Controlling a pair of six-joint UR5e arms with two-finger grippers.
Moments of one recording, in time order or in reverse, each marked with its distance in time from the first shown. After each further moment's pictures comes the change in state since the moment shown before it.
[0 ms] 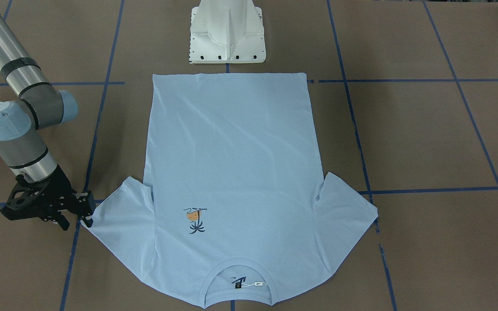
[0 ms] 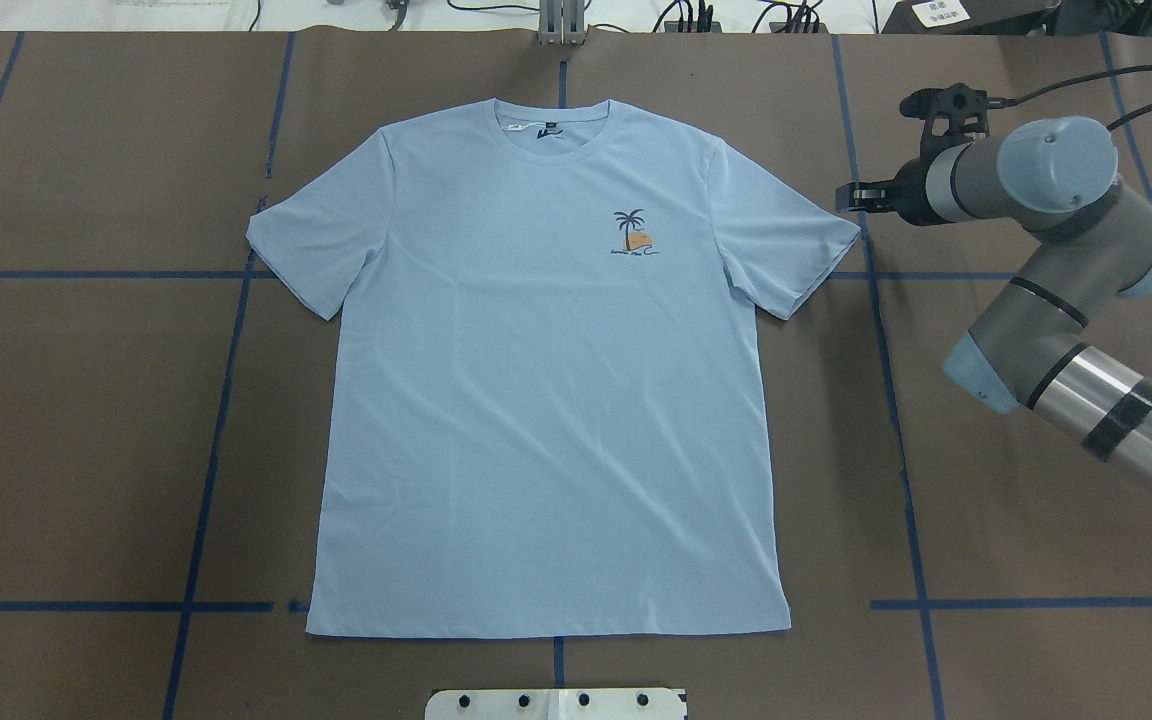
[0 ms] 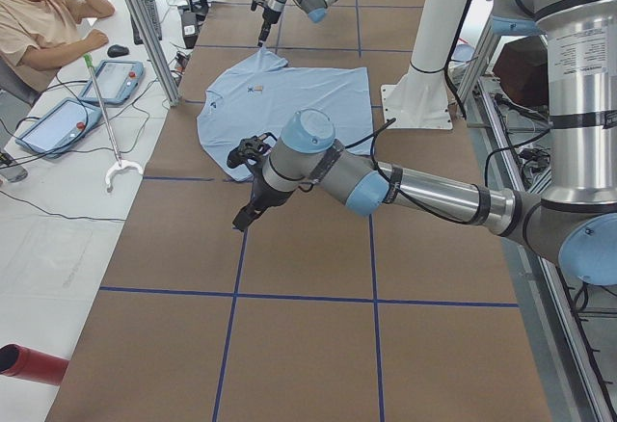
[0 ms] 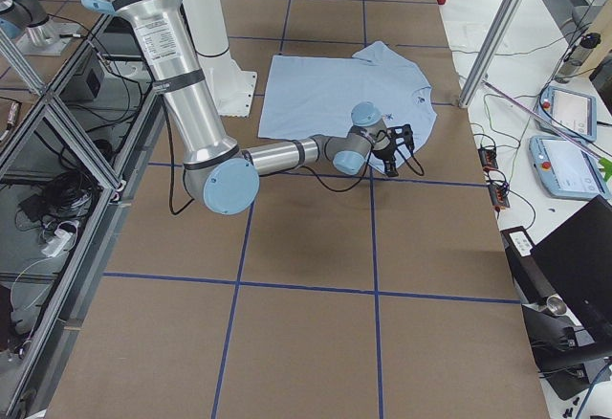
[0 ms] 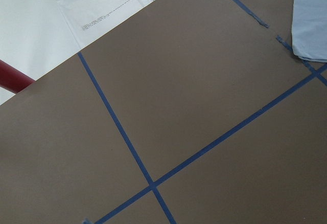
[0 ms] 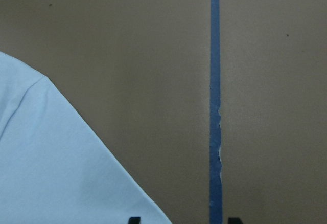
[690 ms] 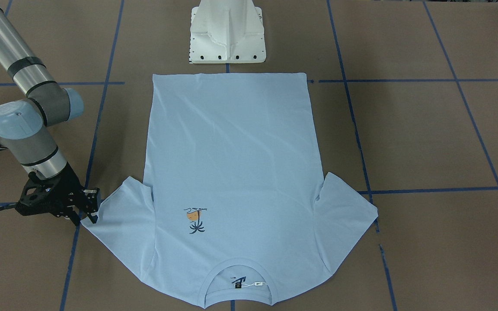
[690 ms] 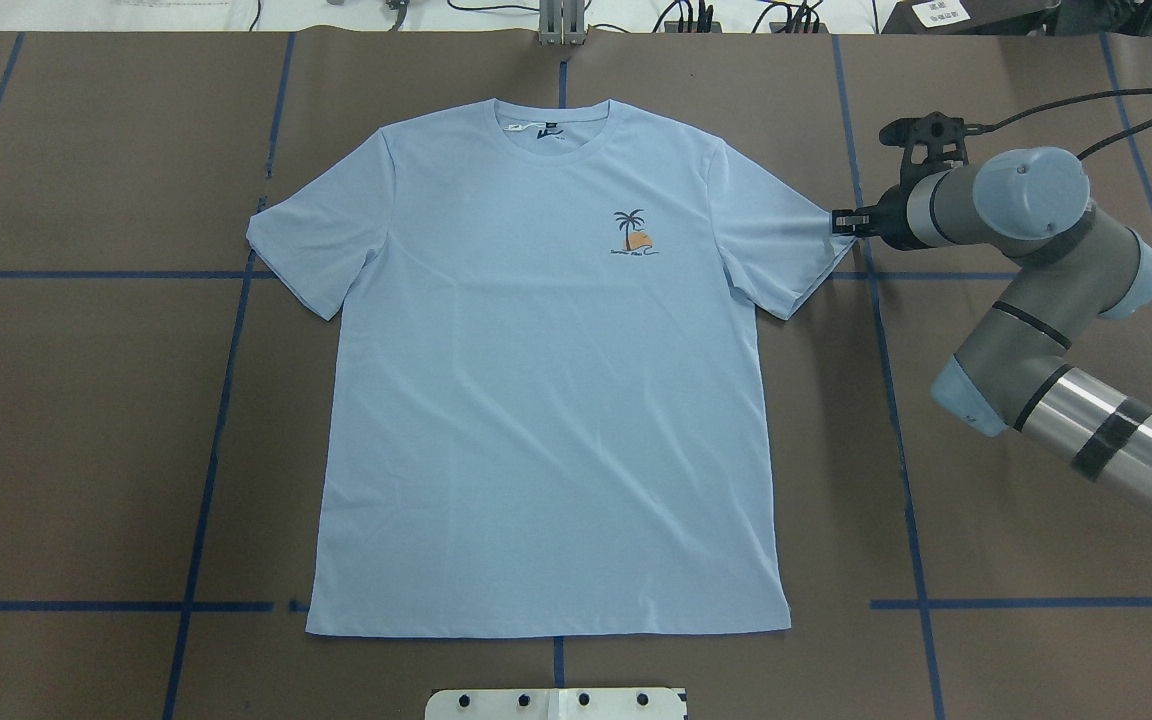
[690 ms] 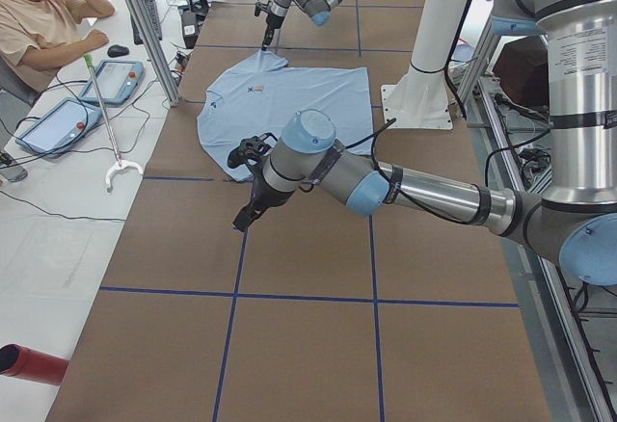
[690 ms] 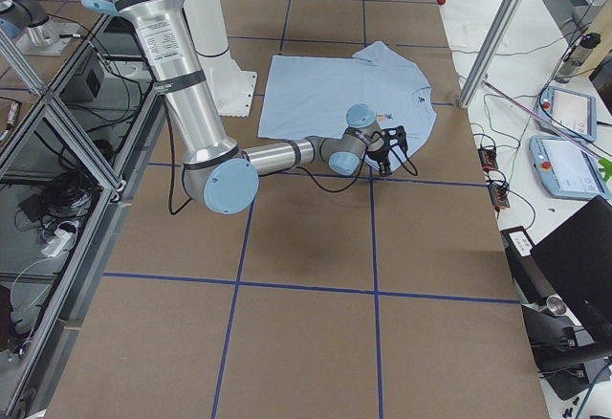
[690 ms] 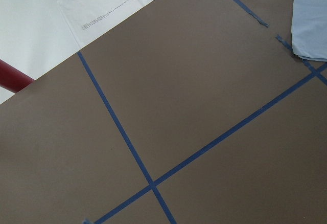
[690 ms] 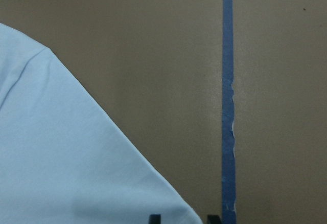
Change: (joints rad) left arm 0.000 0.001 0.000 0.000 0.000 0.001; right arm -0.028 -0.009 -0.001 0.002 -0.013 -0.002
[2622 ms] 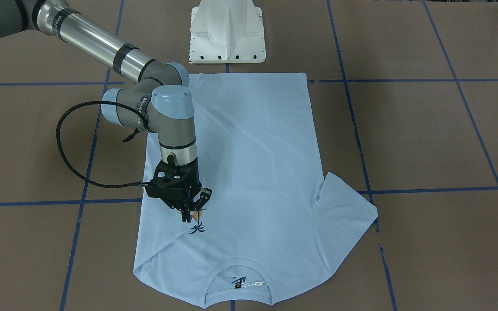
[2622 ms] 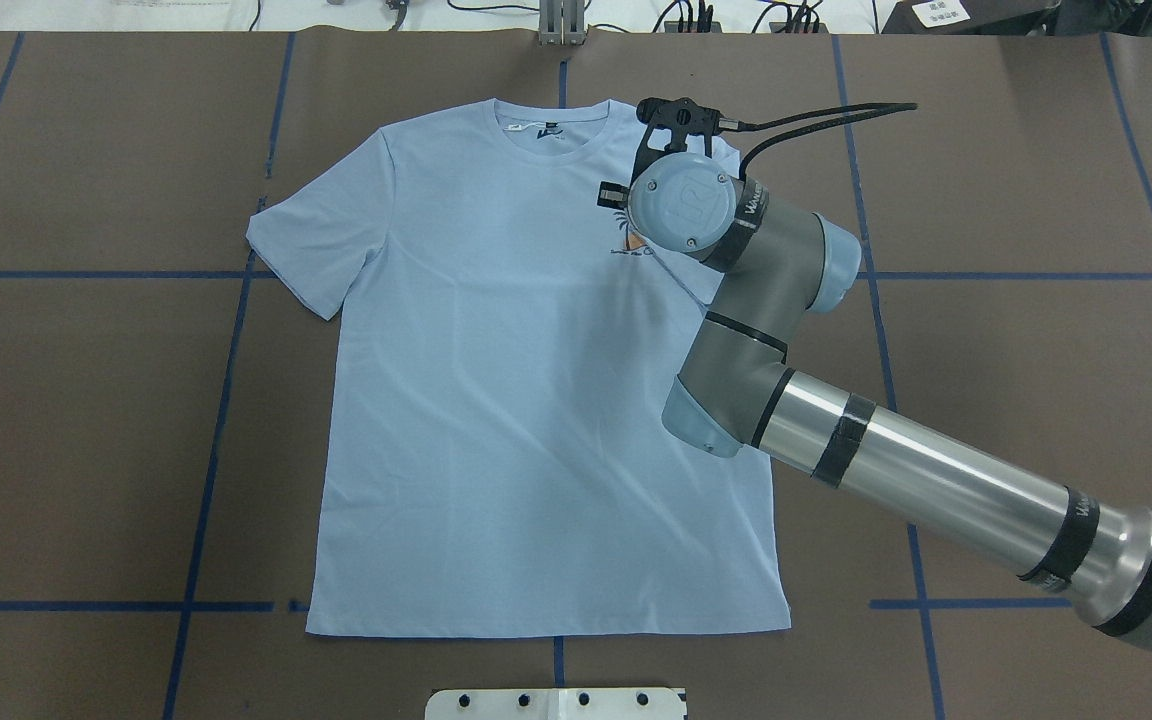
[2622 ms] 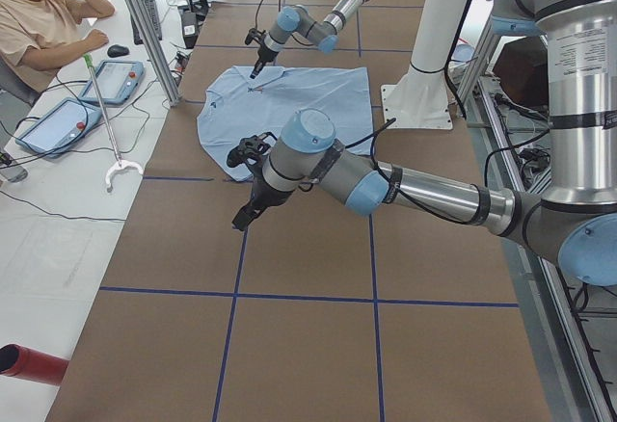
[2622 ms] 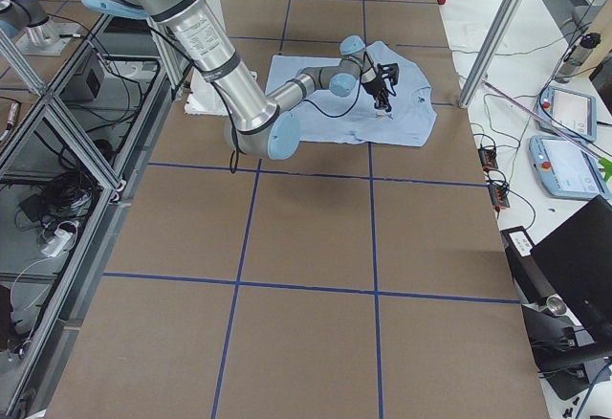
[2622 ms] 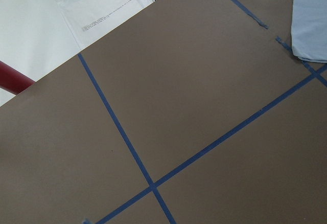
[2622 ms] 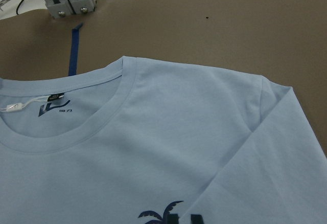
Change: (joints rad) left arm -0.002 -0.004 -0.001 -0.002 0.000 -0.001; right arm -0.220 0.419 -0.078 -0.392 -0.343 0.340
